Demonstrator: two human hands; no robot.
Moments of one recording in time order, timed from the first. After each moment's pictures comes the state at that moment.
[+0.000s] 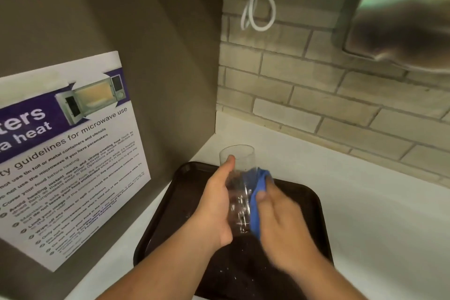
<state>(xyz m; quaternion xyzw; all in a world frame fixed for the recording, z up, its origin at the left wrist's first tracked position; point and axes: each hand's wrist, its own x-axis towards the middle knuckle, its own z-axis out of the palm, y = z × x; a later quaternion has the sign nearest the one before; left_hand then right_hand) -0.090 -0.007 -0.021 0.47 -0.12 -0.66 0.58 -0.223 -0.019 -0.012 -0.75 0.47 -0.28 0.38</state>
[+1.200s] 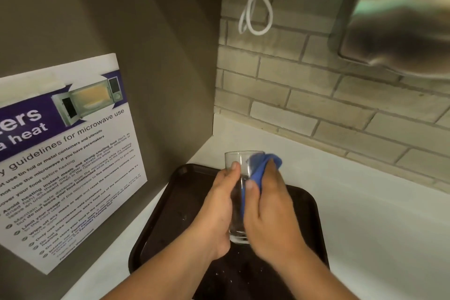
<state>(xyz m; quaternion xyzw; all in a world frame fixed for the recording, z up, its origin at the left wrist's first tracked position) -0.099 0.002 -0.016 0.49 -0.17 -0.62 0.59 -0.205 -0.015 0.008 -0.79 0.46 -0.33 0.25</state>
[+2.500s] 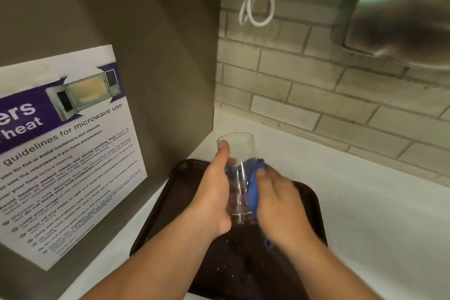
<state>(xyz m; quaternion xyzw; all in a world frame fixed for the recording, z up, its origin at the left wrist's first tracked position) -0.092 -0.011 0.004 0.51 -0.11 -0.61 0.59 -0.210 -0.035 0.004 -0.75 0.51 -0.27 0.32</state>
